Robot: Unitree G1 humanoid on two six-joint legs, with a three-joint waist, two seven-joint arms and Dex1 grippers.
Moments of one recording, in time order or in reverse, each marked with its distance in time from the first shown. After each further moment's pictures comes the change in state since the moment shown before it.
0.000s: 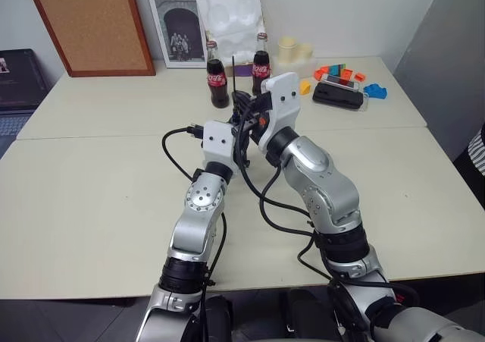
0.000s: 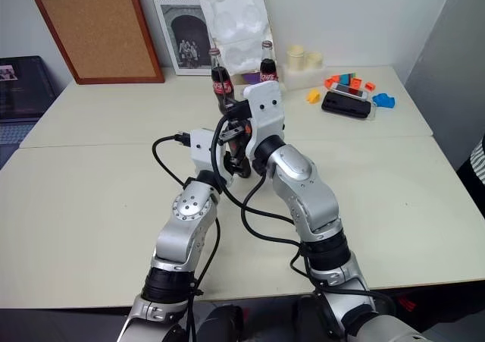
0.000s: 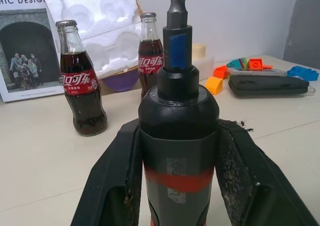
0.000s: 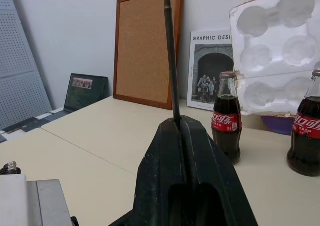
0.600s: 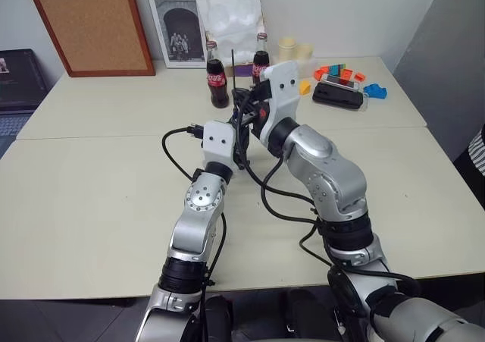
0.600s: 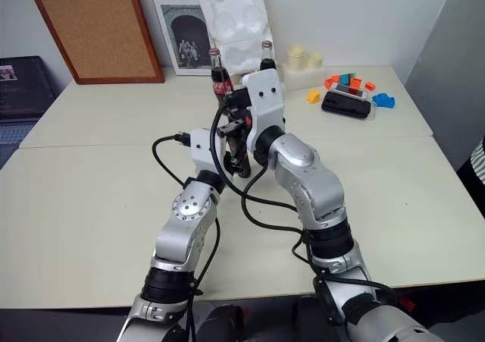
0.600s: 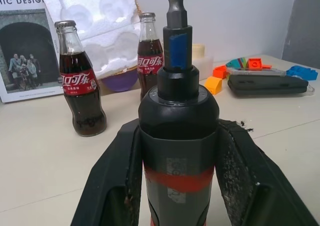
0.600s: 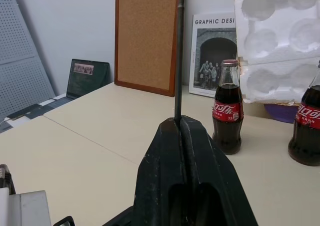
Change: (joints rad) left arm 0.000 0.002 0.000 0.000 0.000 -0.001 -0.003; right arm -0.086 -0.029 -0.053 0.000 0.045 0.165 0.005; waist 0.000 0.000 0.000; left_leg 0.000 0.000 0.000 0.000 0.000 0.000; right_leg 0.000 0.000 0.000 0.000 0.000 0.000
